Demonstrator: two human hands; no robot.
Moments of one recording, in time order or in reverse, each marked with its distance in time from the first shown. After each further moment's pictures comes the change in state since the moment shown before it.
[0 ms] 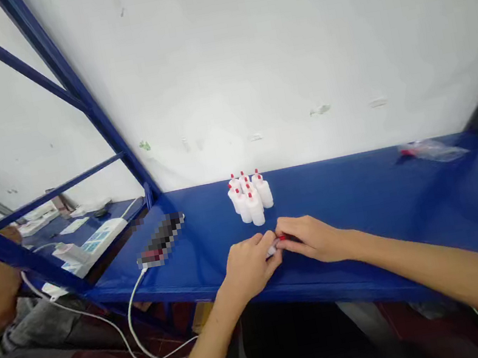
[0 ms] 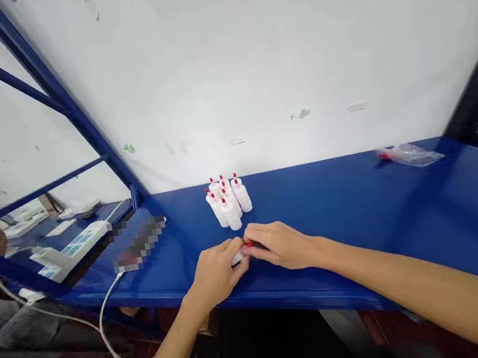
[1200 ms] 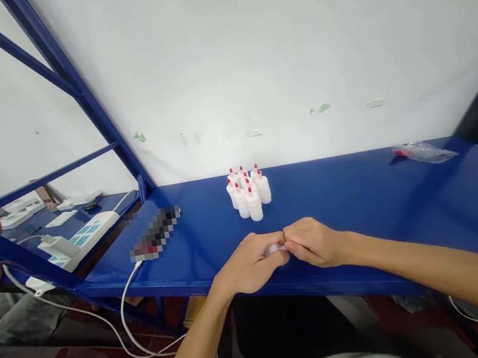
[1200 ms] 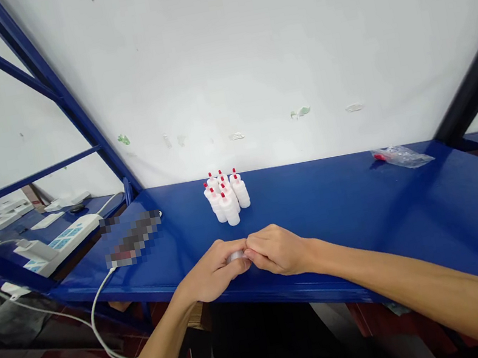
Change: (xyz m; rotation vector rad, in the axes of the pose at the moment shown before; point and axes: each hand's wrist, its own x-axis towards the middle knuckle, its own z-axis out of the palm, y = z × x) left_hand 0.009 0.013 -0.040 -0.729 -0.251 0.116; right_hand -0.010 -0.010 0.003 -0.145 0.252 -0.373
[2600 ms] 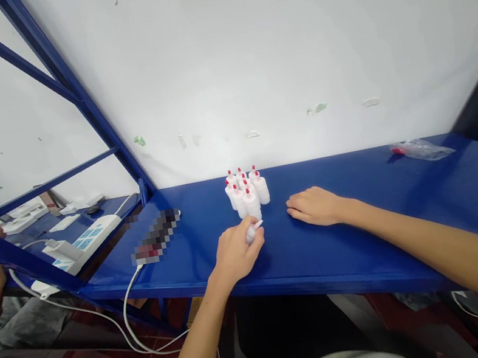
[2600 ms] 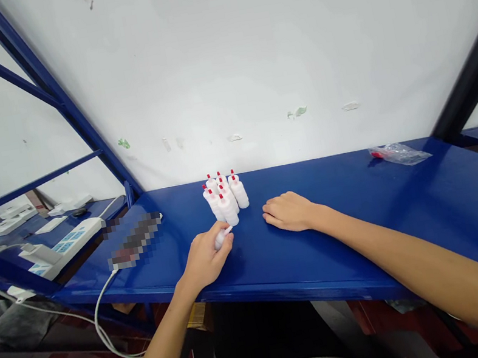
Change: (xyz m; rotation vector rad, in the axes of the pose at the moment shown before) left_hand 0.002 -0.032 0.003 0.373 0.372 -0.216; right_hand -0.009 0.065 -0.033 -0.447 -0.608 0.502
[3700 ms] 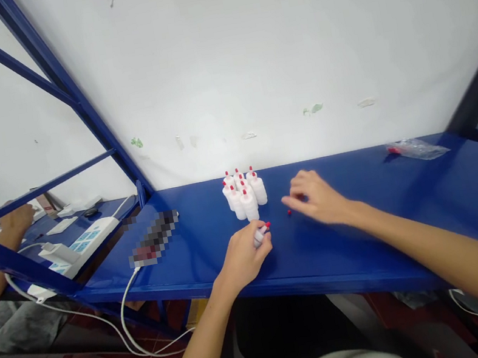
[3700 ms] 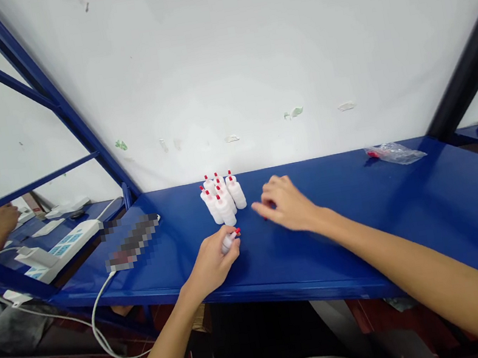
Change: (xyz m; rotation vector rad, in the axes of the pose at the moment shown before) left_hand -0.001 0.009 0.016 -0.182 -0.010 0.075; right_hand -0.010 -0.013 -0.022 0.266 0.456 0.103
